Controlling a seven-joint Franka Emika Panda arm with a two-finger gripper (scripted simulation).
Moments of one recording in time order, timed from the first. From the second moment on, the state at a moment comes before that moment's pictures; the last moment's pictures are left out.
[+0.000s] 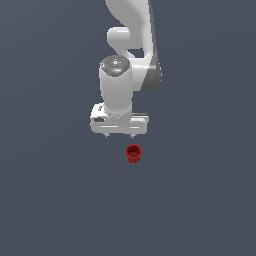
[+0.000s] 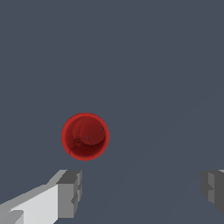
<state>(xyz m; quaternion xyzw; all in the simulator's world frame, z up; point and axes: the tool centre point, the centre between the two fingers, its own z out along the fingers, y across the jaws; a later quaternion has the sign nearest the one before) 0.003 -0.033 0.178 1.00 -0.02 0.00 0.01</state>
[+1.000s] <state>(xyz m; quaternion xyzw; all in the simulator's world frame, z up) 0.005 -0.011 0.175 1.00 0.01 0.00 0.01</state>
